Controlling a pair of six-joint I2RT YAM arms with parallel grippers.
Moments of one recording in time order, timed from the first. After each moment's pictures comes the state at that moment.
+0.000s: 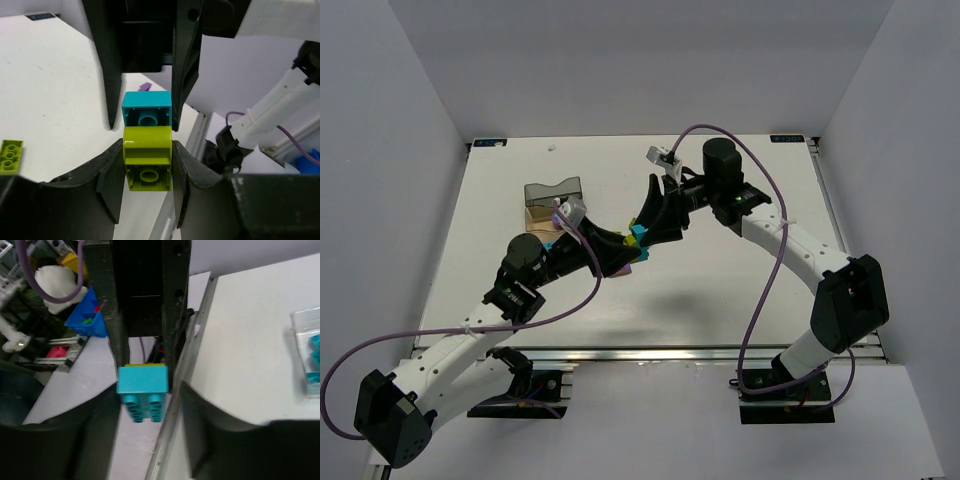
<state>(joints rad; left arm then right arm) -0.62 0.87 0.59 0.41 0.51 -0.49 0.57 1.57 1.29 0.10 -1.42 0.27</state>
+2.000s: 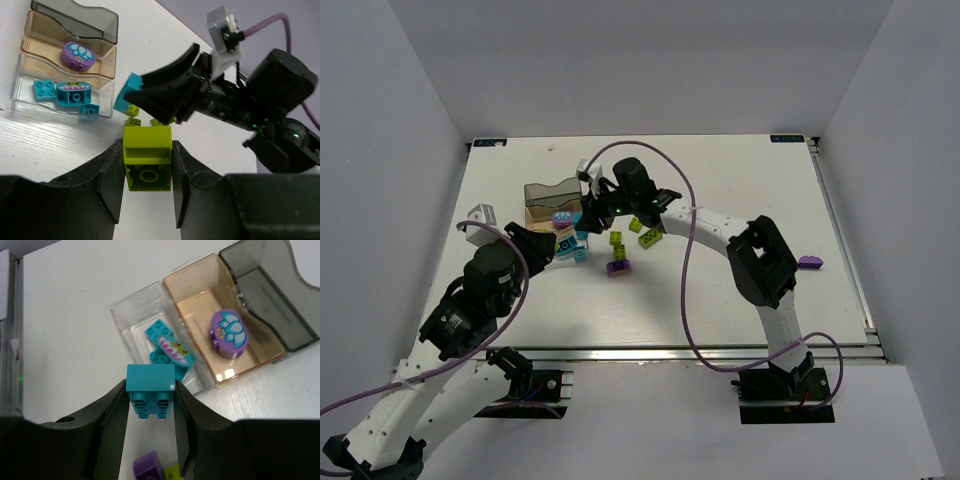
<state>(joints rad) -0.62 0.60 0.88 -0.60 -0.49 -0.86 0.81 2.07 1.64 -0.02 -0.61 -0.06</state>
